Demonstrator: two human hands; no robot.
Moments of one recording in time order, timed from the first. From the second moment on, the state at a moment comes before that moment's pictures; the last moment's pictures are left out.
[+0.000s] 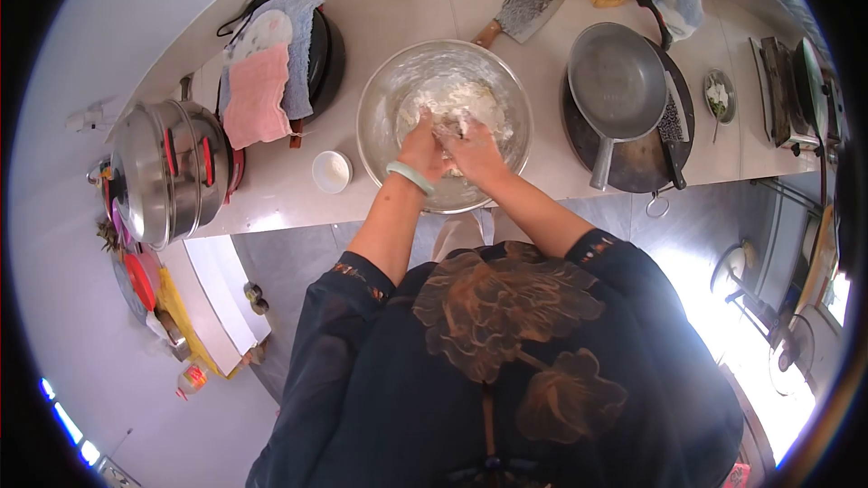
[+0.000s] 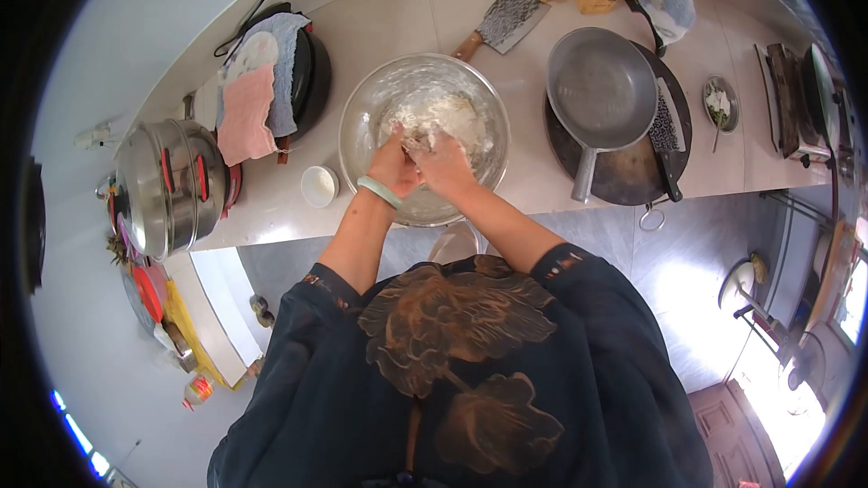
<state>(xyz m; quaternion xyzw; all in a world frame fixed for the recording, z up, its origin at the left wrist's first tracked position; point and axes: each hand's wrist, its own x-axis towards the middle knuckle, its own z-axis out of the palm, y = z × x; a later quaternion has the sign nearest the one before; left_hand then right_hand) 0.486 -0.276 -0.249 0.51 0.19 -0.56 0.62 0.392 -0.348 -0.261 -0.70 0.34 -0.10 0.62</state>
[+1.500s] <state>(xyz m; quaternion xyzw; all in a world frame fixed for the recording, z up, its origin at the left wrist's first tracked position) 0.457 -0.291 -0.269 0.62 0.22 -0.42 0.63 0.398 -0.352 -0.229 0.02 0.36 -0.10 0.93</state>
